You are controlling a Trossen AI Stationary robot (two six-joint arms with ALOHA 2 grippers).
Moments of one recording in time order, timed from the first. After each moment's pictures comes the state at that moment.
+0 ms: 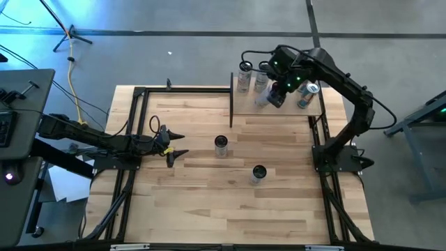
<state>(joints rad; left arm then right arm) -0.12 0.75 0.01 0.41 -0.40 -0.17 -0.53 1.62 1.97 -1.57 0.07 0.05</state>
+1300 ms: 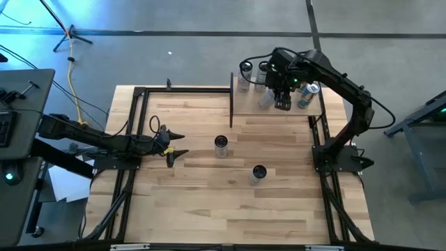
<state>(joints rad) -0.12 0.75 0.01 0.41 -0.40 -0.17 -0.53 1.62 1.93 -1.57 0.13 -0.39</state>
